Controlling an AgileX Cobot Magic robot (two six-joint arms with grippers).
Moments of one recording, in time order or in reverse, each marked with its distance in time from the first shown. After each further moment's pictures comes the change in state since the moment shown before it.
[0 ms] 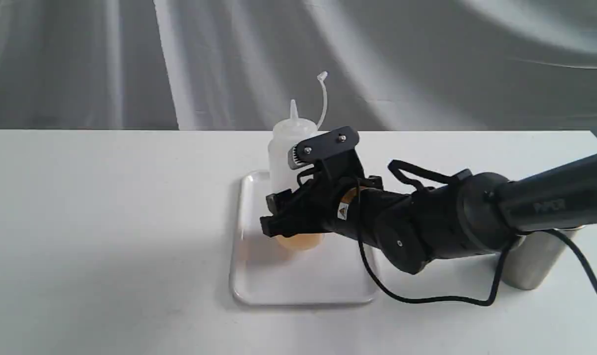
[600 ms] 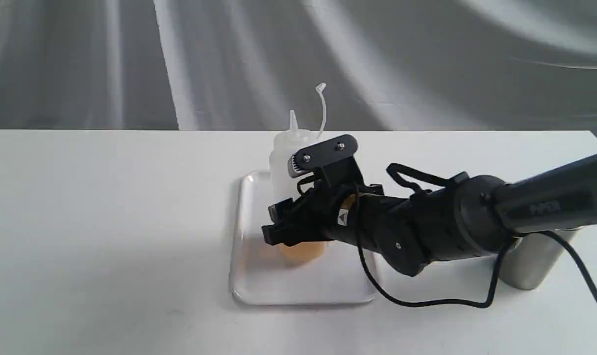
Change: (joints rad) left arm 0.000 0.000 0.000 0.000 0.000 0.000; right arm 0.000 0.010 -0.002 0.002 0.046 0.000
